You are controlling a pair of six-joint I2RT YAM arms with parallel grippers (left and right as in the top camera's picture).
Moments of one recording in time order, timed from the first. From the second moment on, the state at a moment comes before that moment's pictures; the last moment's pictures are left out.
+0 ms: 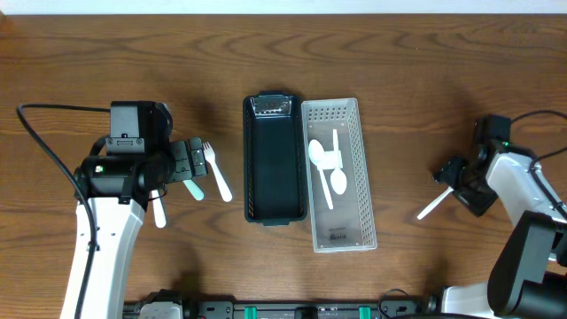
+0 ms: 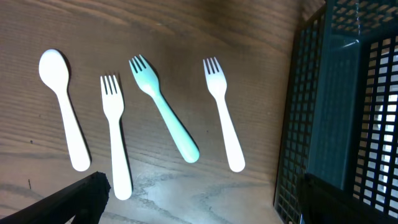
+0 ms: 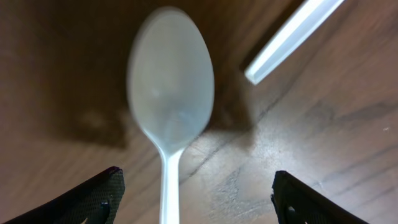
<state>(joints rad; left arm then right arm) -0.02 1.21 1.10 -1.00 0.03 -0.20 -0.25 1.63 0.88 -0.73 0.10 0.59</state>
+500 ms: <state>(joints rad) -0.02 1.21 1.10 -1.01 0.04 -0.20 -0.25 1.63 0.81 -0.65 0.09 0.58</state>
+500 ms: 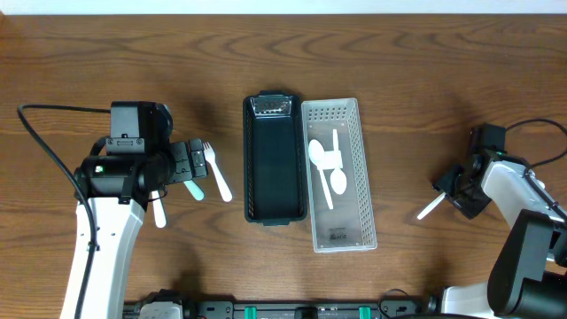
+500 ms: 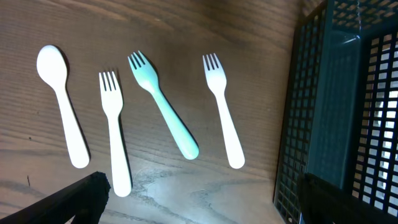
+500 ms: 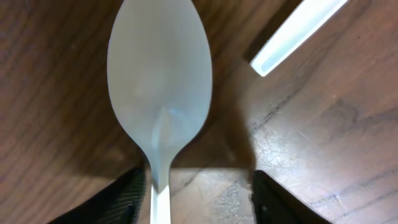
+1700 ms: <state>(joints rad) -0.02 1.21 1.10 -1.02 0.04 -0.20 0.20 1.57 1.37 -0.84 0.05 0.41</state>
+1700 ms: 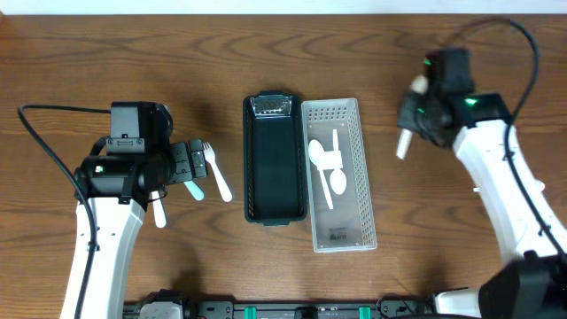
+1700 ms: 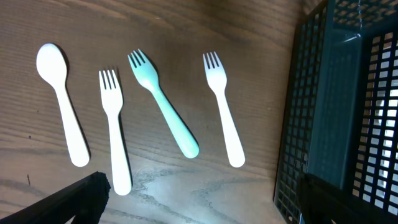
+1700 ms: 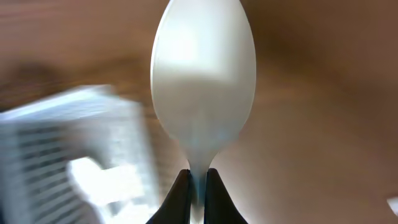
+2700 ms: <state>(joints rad) -0.02 1.21 1.10 -1.02 0.04 -0.20 0.44 1.84 1.53 -0.92 0.06 0.37</state>
